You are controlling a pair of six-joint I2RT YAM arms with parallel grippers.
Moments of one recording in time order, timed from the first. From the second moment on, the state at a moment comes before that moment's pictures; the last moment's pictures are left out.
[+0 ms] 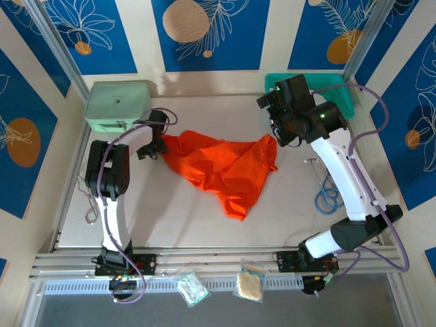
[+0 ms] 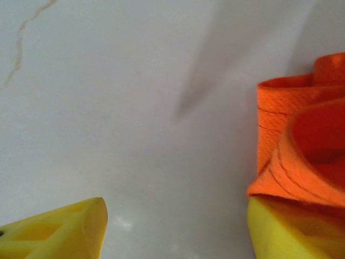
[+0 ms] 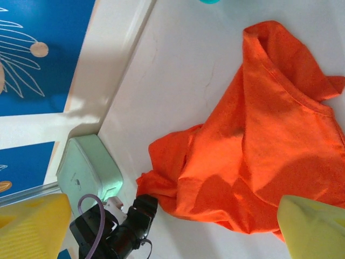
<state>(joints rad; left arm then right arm) -0.22 2.06 1.49 -0.74 -0.31 -0.57 0.46 1.46 1.84 -1.20 0.16 1.37</state>
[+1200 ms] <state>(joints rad) -0.25 2.19 1.75 -0.74 -0.19 -0.46 0.52 1.19 1.05 -0.83 -0.17 0.76</state>
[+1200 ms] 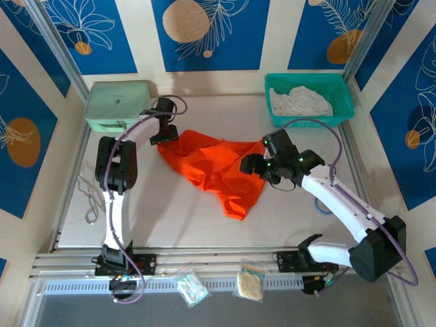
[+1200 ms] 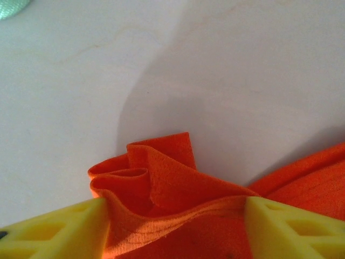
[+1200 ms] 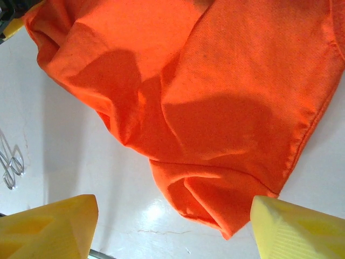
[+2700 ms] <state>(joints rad) -0.29 1.97 1.90 -0.95 -0.07 -0.44 0.89 1.54 1.09 -0.94 -0.02 0.85</state>
